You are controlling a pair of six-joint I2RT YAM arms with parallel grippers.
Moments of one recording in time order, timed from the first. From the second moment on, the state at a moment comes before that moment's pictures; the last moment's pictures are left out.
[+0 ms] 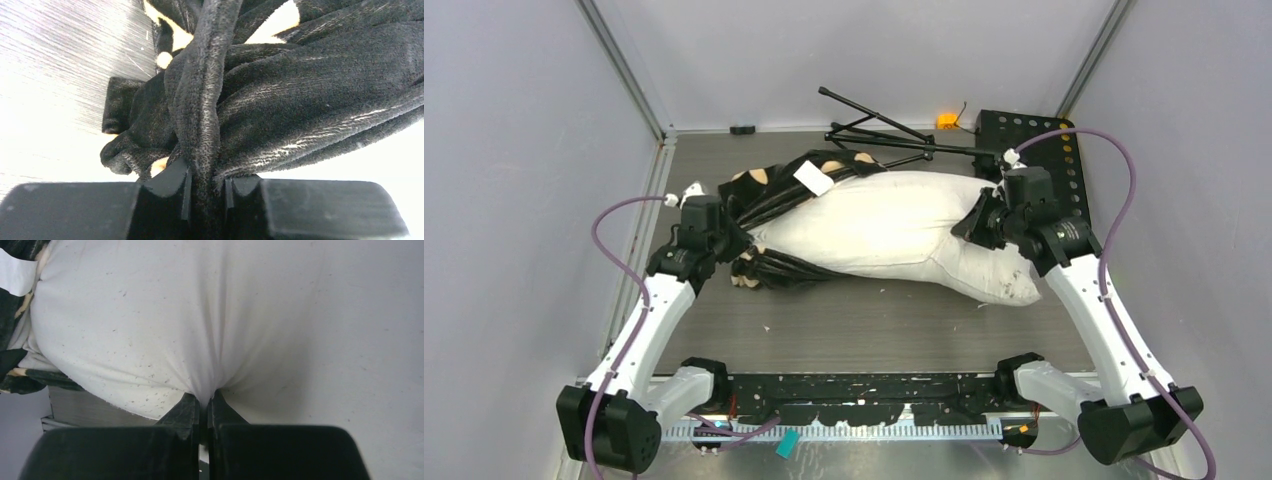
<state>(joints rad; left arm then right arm) -0.18 1.01 0.86 -0.56 -0.11 -0.74 0.24 1.04 1.14 -0.83 -0.10 0.57</state>
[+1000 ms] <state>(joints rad) -0.12 1.07 1.00 -0.61 0.16 -0.53 1.01 1.46 1.38 -0.83 0.35 0.23</state>
